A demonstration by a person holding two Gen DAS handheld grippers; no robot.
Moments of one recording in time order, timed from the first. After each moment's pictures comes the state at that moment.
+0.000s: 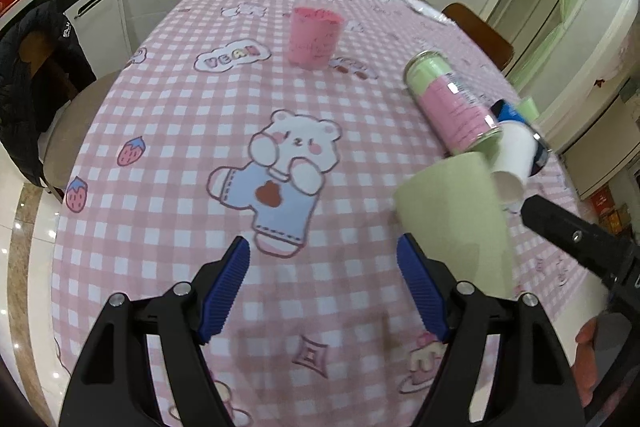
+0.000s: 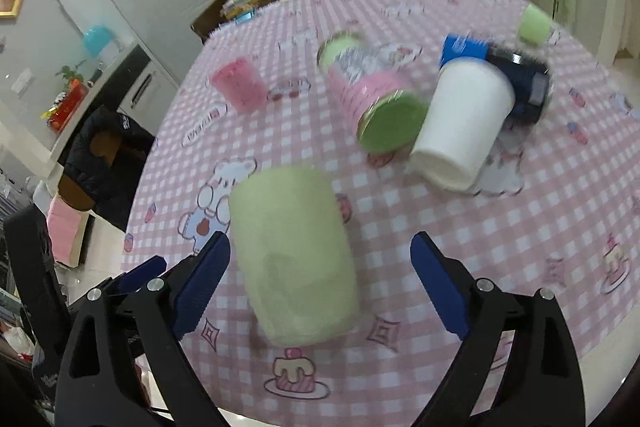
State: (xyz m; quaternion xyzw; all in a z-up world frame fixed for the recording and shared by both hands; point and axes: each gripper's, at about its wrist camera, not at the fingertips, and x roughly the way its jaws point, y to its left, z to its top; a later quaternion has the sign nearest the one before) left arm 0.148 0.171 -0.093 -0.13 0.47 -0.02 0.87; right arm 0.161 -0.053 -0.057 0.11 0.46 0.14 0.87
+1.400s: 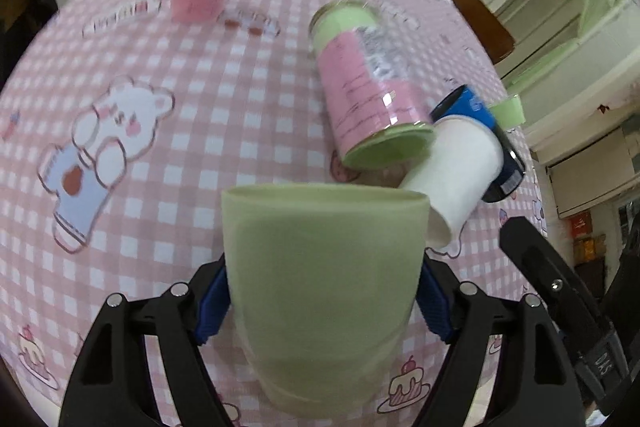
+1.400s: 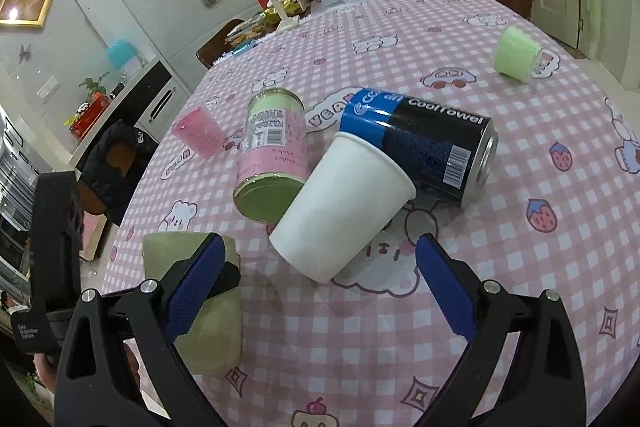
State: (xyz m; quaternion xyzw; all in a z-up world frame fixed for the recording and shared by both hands) left arm 0.224 0.046 -0.110 -0.19 0.52 -0.02 0.83; right arm 0.219 -0.159 -0.075 0.12 0.43 0.21 0.87
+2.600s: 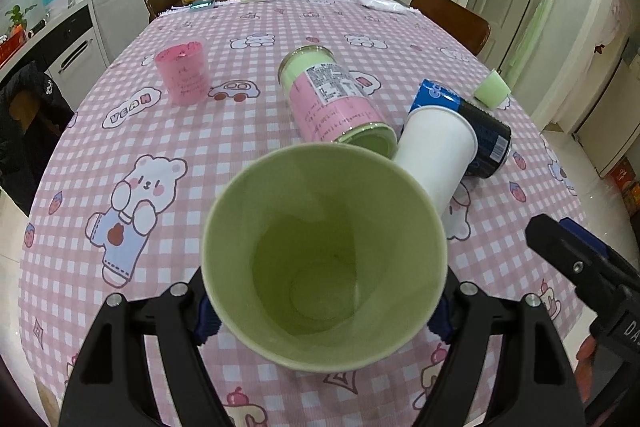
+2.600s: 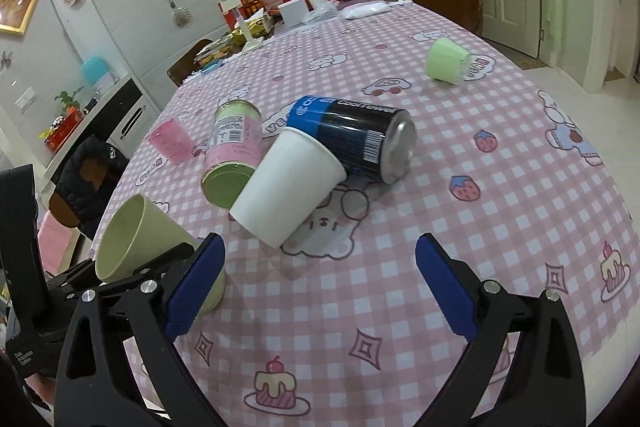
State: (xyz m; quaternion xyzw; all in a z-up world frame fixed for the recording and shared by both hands) left arm 0.194 0.011 -0.090 -0.05 0.45 0.00 0.89; right arm 0.176 -0.196 -0.072 0.11 0.40 0.14 0.90
